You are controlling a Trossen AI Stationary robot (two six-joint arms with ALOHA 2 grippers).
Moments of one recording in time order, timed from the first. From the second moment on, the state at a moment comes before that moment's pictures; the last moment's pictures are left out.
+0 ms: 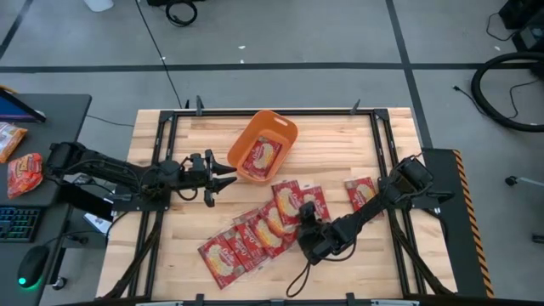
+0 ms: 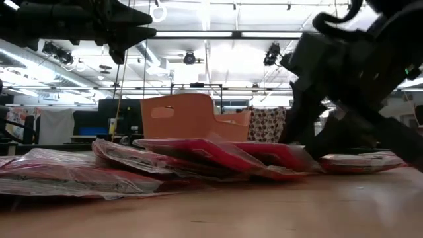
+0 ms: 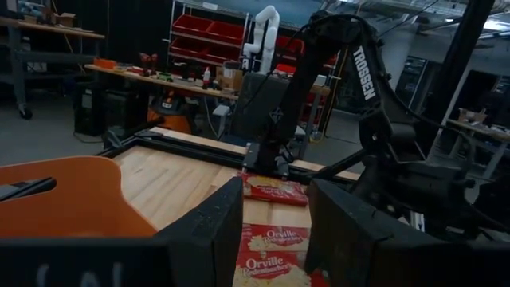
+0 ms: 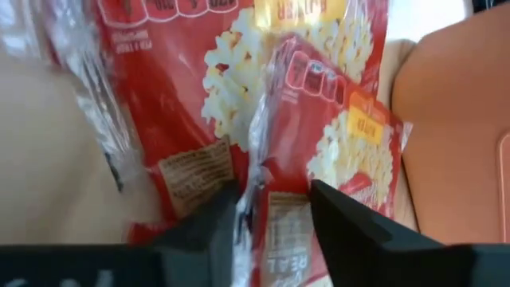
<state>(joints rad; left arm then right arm) -0.12 0.92 0.25 0.77 -0.26 -0.20 0.57 1.94 1.04 -0.40 0.75 -0.02</state>
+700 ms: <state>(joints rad) -0.12 0.92 0.25 0.76 -0.26 -0.20 0.52 1.89 1.22 -0.66 0.79 0.00</state>
